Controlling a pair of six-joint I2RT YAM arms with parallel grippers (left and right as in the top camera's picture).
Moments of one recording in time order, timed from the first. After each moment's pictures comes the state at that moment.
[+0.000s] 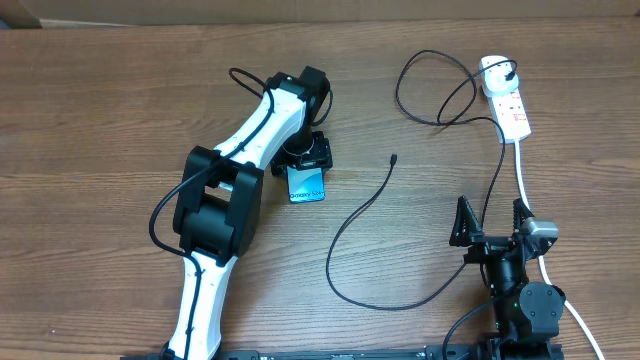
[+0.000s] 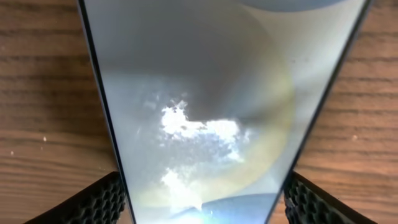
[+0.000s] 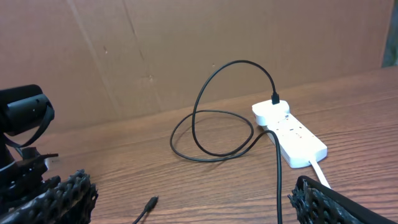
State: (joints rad) left arm -0.42 2.33 1.88 -1.21 0.10 -0.57; right arm 0.00 0.01 0.02 -0.03 -0.03 0.23
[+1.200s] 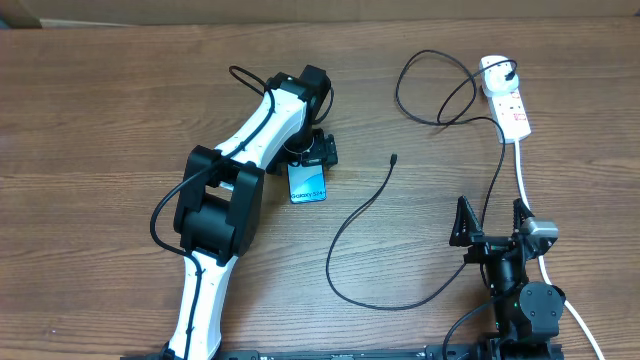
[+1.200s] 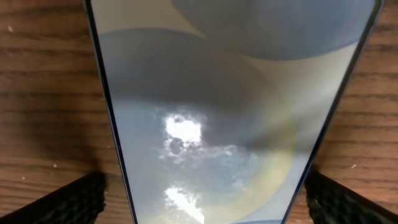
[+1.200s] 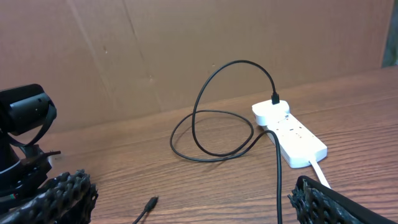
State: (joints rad) left arm -0.42 2.34 1.87 -1.15 0.05 -0.57; right arm 0.00 0.01 0.02 -0.03 -0.03 0.23
